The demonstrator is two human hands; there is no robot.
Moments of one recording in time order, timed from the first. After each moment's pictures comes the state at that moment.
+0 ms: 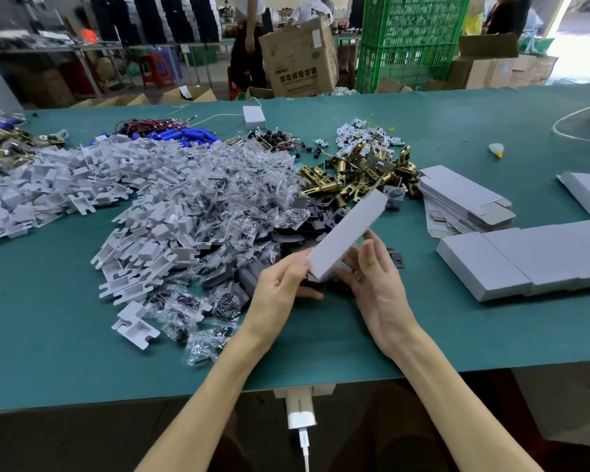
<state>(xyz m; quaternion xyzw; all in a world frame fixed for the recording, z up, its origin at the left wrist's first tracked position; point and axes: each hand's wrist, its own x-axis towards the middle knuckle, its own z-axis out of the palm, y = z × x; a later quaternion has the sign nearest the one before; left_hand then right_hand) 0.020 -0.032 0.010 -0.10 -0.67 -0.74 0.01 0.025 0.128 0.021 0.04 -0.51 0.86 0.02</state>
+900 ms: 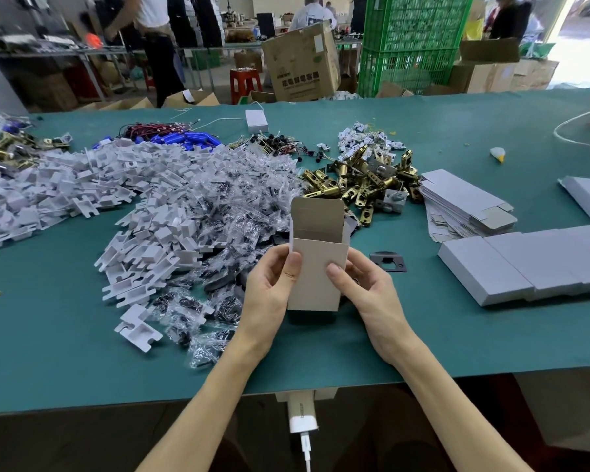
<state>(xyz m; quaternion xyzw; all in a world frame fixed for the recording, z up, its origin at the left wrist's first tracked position) 0.024 -0.040 0.013 -0.08 -0.64 -0.76 0.08 0.026 0.126 0.012 0.11 -0.66 0.74 0.04</state>
